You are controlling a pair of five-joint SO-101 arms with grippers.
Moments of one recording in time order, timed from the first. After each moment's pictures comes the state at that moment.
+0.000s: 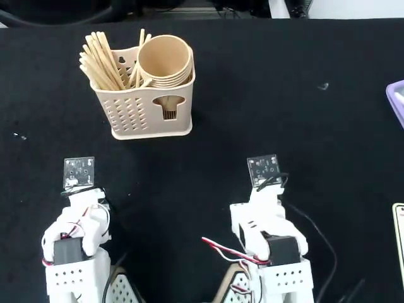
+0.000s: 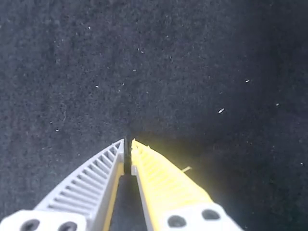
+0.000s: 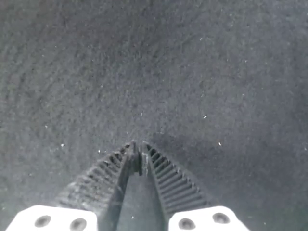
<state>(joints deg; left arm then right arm) -14.6 -104.0 96.0 72.7 -6.1 -6.9 -103.1 96.6 73.2 0.0</state>
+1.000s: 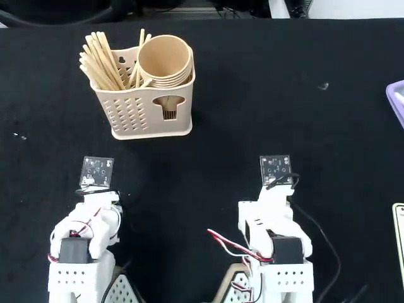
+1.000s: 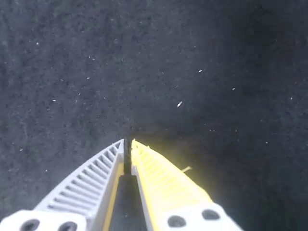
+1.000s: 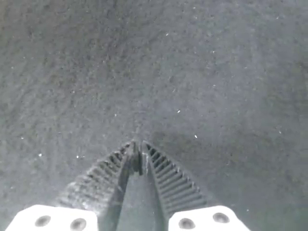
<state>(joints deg) -4.9 -104.4 96.0 72.7 -5.9 -0.7 -103.2 96.6 73.2 0.1</state>
